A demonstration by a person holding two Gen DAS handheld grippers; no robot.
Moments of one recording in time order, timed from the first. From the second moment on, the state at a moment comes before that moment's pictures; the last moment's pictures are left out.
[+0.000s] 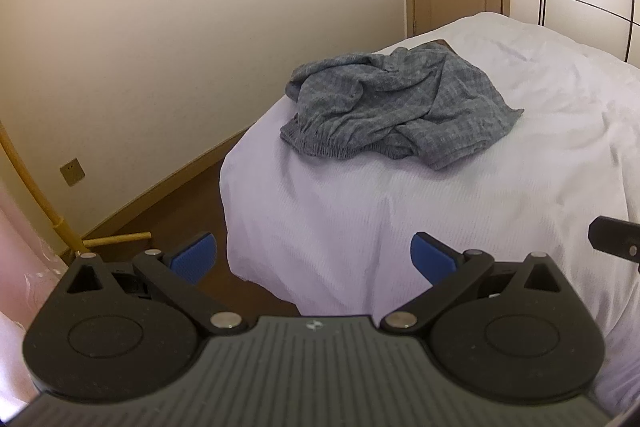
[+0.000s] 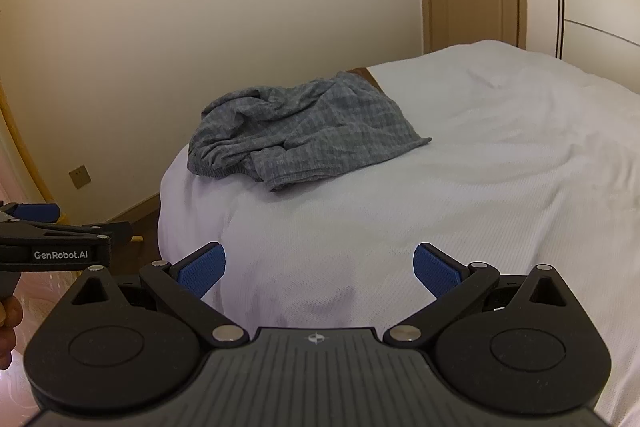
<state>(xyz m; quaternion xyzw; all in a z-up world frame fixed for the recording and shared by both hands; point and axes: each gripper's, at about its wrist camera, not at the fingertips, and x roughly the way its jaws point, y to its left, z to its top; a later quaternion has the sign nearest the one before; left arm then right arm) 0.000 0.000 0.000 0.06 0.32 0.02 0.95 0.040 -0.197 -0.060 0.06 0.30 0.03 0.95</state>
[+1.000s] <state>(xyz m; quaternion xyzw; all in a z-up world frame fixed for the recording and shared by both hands) -0.002 0.000 -0.008 0.05 0.33 -0.01 0.94 0.039 -0.200 -0.068 0.06 0.31 0.02 0.95</state>
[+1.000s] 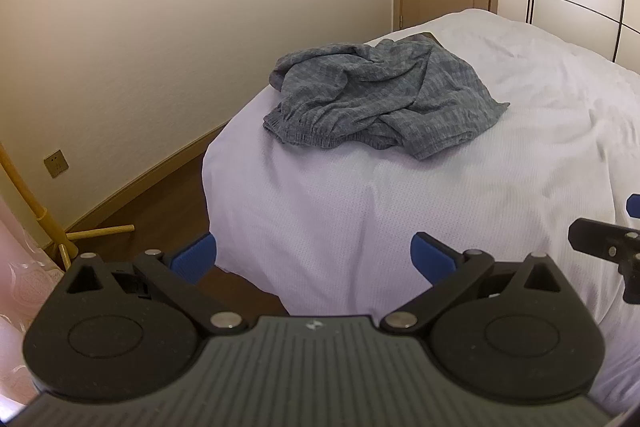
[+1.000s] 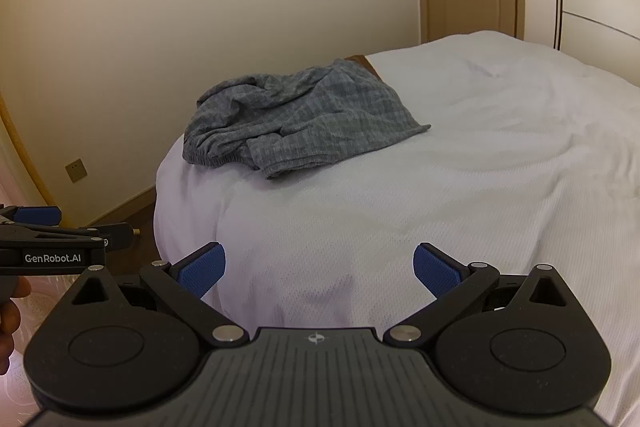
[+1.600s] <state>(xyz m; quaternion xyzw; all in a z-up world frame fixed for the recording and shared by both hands) -0.003 -0.003 -0.012 0.05 0.33 -0.01 0.94 0.043 -0.201 -0.073 0.06 0.32 0.03 0.94</state>
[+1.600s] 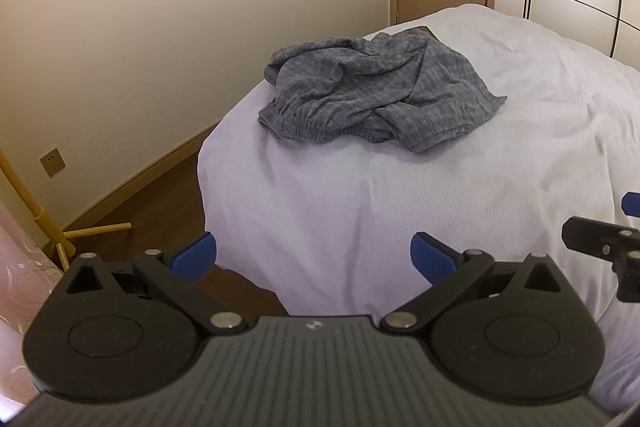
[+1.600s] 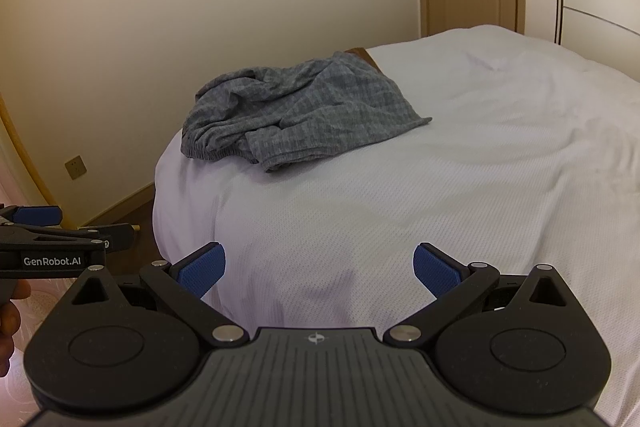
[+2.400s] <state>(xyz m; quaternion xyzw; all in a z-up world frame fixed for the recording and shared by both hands) -0.003 -0.007 -0.014 0.05 0.33 -0.02 0.94 0.046 -0.201 -0.077 0.06 0.33 0.03 0.94</state>
